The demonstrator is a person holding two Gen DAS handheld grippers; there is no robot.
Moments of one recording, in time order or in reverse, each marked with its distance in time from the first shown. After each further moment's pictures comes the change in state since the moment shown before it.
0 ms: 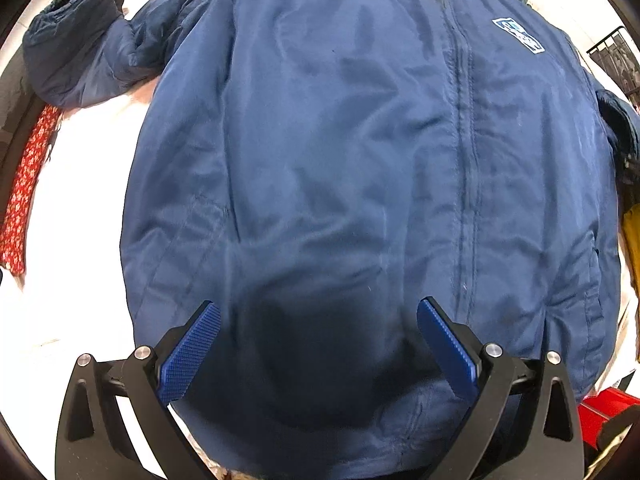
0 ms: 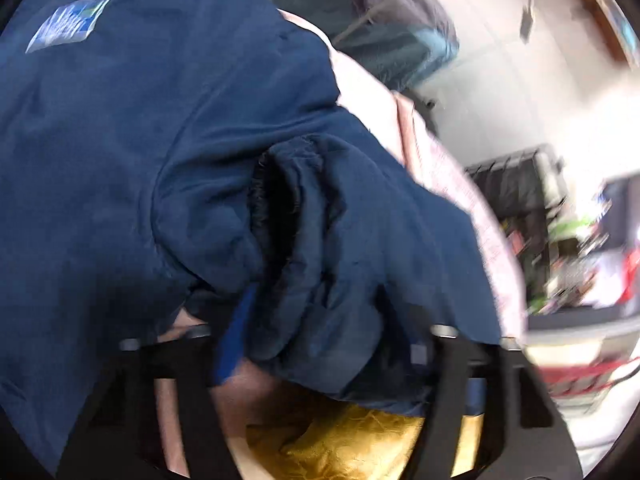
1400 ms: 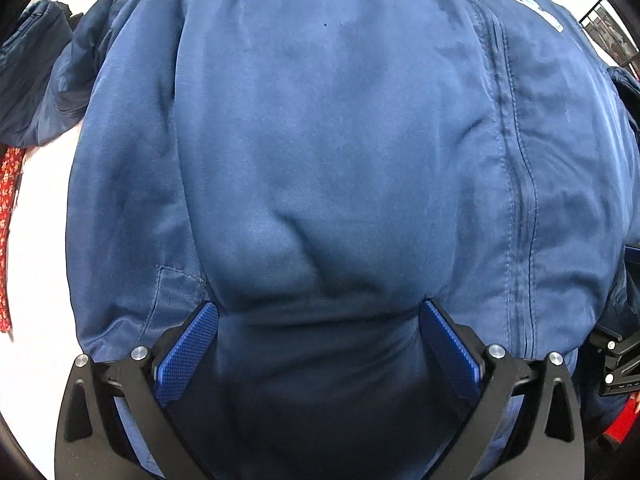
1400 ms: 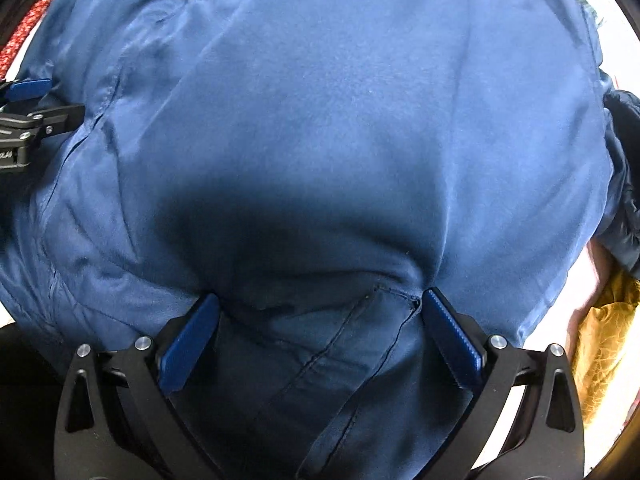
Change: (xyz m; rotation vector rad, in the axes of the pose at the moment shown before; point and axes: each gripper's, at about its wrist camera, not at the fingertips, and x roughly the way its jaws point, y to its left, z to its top) left arm 0.073 0.037 0.050 0.113 -0.057 -0.010; right arm -0.048 0.181 -0.061 -0.115 0.206 0.549
